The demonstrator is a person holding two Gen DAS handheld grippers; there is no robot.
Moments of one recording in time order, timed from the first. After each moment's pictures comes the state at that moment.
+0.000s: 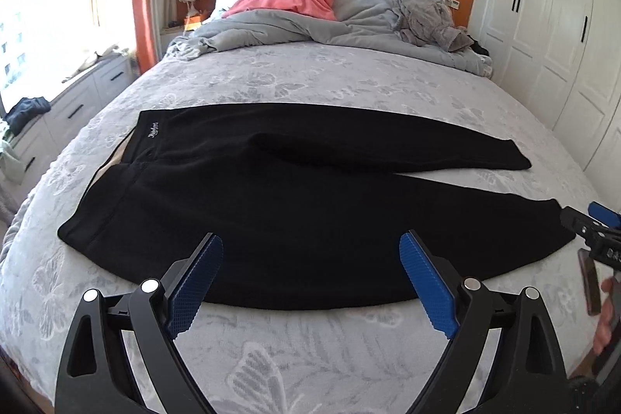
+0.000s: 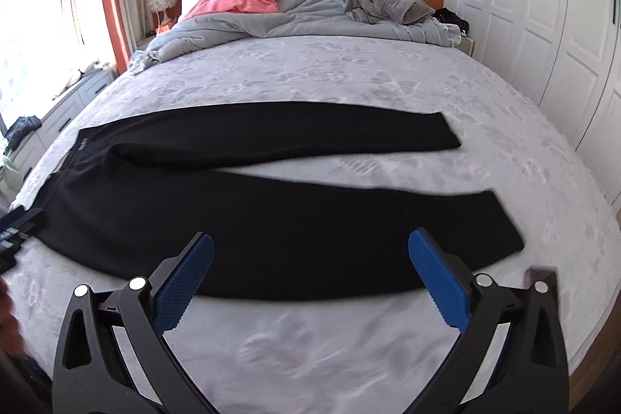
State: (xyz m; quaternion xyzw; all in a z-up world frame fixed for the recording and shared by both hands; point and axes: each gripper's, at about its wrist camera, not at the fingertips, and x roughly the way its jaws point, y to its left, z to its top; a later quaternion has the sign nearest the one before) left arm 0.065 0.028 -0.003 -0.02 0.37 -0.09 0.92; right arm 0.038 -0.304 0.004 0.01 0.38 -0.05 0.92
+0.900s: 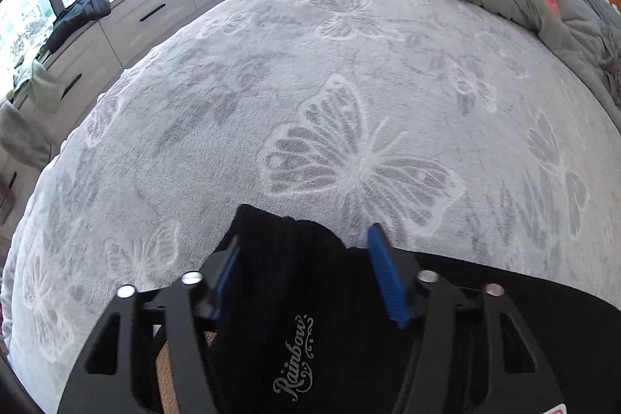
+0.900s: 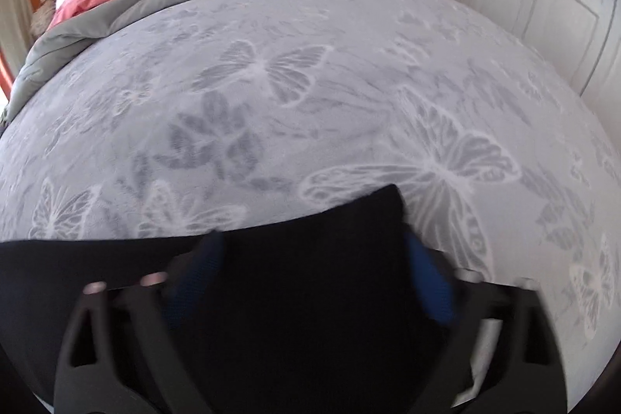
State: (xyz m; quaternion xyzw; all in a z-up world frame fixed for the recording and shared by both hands) left arm 0.451 0.264 -0.116 -0.11 0.50 0.15 0.84; right arm 0.366 -0.542 -0.134 0.08 0.44 -0.16 0.88
